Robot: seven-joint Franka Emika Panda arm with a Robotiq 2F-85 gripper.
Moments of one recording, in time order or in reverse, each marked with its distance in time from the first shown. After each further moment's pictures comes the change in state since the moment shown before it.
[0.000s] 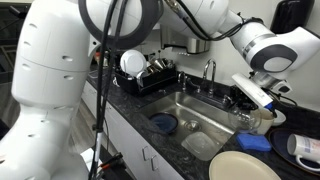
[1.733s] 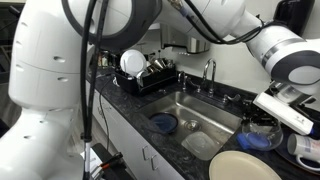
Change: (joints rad) arm -0.095 -0.005 -0.033 -0.028 -0.047 -0.031 -0.443
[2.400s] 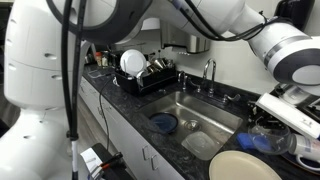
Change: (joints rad) arm -0.004 -0.044 -0.031 -0.052 0.004 0.052 0.025
